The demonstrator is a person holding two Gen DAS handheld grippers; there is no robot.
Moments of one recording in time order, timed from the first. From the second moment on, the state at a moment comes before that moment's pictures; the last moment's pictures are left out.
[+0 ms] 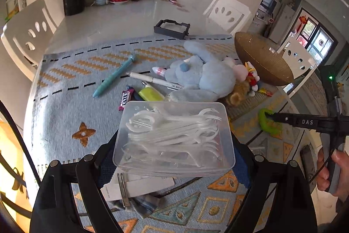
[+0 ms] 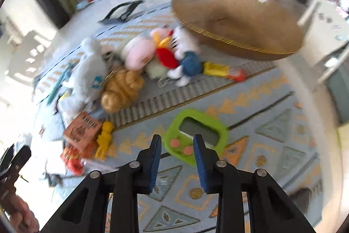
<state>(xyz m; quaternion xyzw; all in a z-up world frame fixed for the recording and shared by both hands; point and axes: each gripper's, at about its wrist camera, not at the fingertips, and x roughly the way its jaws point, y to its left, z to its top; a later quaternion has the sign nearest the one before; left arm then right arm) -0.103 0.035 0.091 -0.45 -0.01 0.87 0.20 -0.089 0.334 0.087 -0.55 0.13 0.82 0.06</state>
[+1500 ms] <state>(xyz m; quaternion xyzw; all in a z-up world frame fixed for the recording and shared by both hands) -0.064 0.095 0.087 -0.49 -0.01 0.86 0.14 -0.097 0.315 0.029 -0.62 0.05 0.78 0.06</state>
